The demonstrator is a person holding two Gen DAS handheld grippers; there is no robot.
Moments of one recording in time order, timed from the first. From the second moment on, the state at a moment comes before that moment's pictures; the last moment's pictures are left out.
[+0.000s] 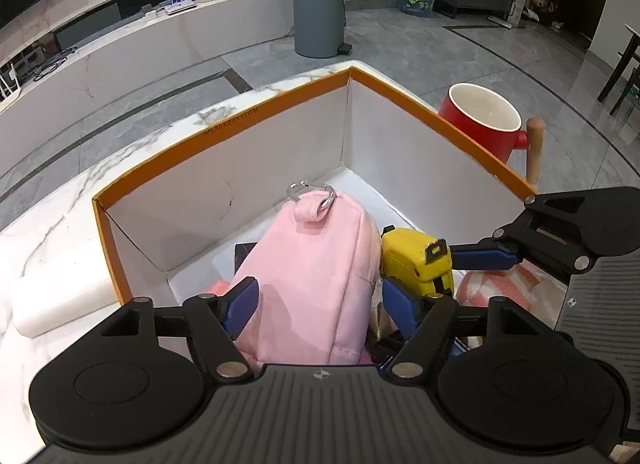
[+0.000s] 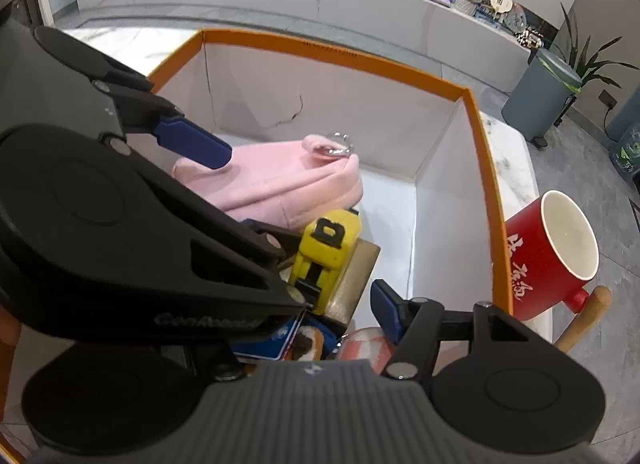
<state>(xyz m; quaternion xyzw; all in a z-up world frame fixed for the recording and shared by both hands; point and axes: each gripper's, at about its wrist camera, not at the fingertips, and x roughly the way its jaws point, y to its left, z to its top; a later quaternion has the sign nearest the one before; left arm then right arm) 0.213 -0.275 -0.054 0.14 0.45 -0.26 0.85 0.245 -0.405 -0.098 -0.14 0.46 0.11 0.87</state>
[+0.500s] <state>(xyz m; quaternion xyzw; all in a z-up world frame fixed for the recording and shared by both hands) 0.201 -0.280 -0.024 0.14 0.42 -0.28 0.85 0.229 -0.405 -0.089 -0.14 0.39 0.11 0.90</state>
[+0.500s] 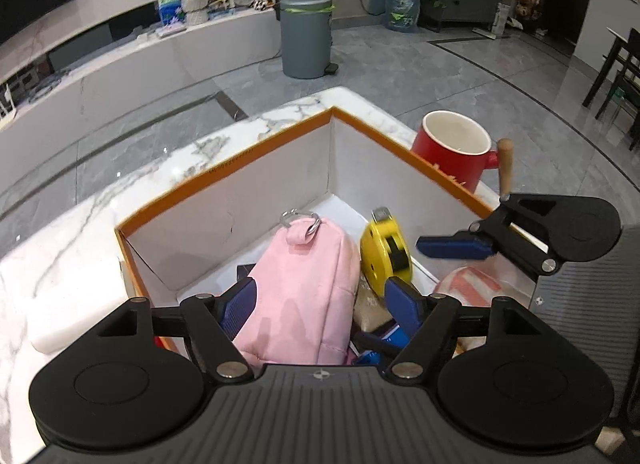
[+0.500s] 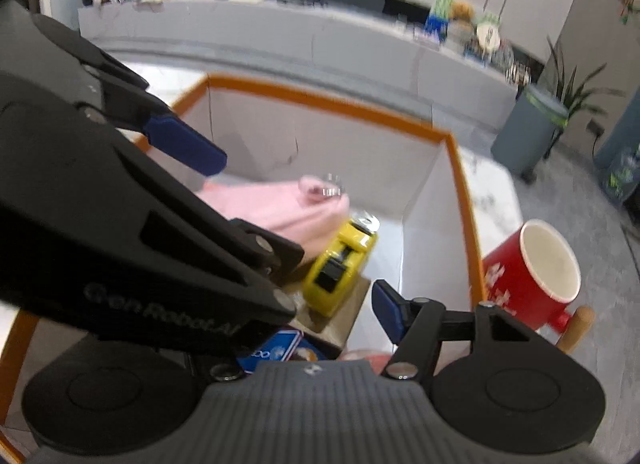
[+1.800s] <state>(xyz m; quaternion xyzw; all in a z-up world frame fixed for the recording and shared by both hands) 0.108 -0.166 0.116 0.15 0.27 -0.26 0.91 0.134 -0.298 0.064 -0.18 0.29 0.10 0.93</state>
